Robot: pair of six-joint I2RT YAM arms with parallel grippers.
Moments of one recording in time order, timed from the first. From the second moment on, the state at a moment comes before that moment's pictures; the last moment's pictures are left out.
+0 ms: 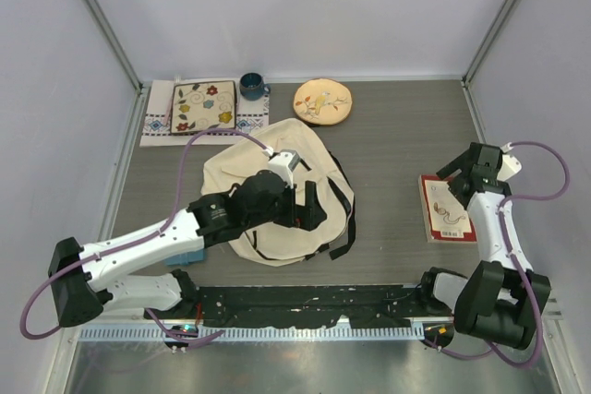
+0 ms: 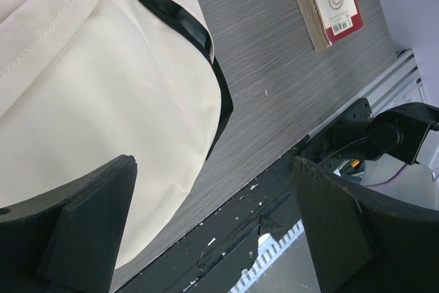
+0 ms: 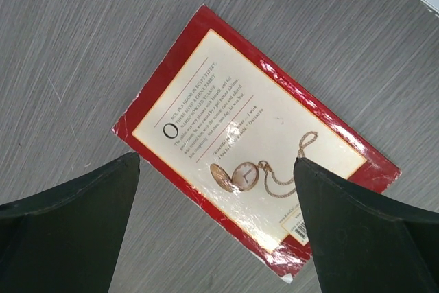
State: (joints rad) left arm -1.06 1.14 0.94 -0.36 -0.13 -0.71; right arm -0.28 1.09 0.74 -0.53 0.25 0.63
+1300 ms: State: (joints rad) left arm -1.06 1.27 1.02 -0.35 -0.11 -0.69; right arm -0.33 1.39 0.64 -0.18 0.33 0.65
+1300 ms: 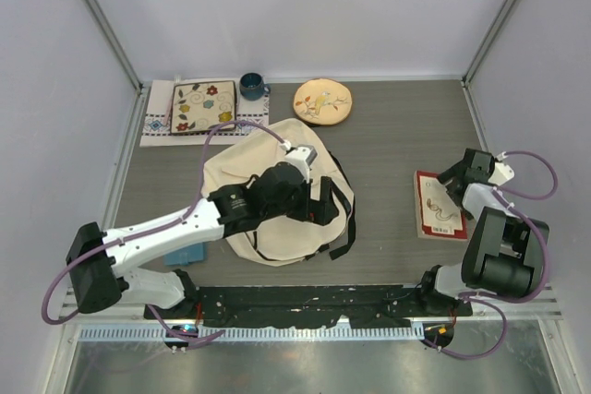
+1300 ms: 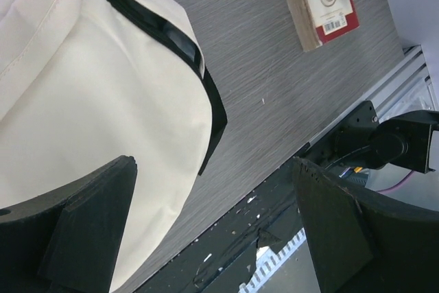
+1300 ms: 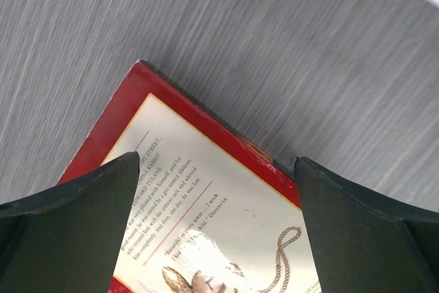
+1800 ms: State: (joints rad) left arm -1.05 1.67 1.35 -0.23 -0.08 -0.65; right arm -0.33 1.17 0.46 -0.12 0.01 0.65
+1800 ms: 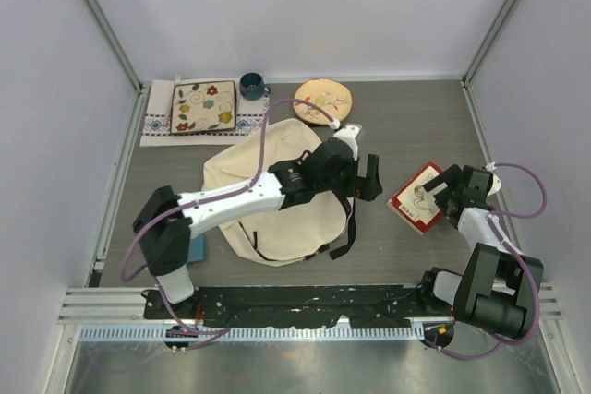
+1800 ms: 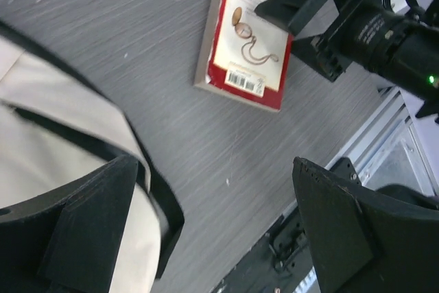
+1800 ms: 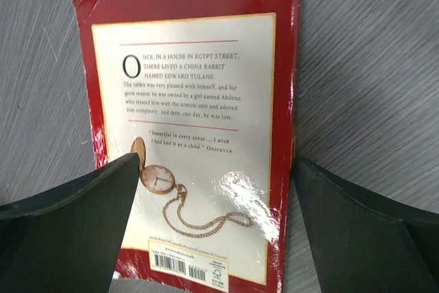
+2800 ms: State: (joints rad) left arm -0.96 2.44 1.96 -0.14 0.35 -0.56; right arm -0.33 1.14 0.44 -0.15 -0.07 0.68
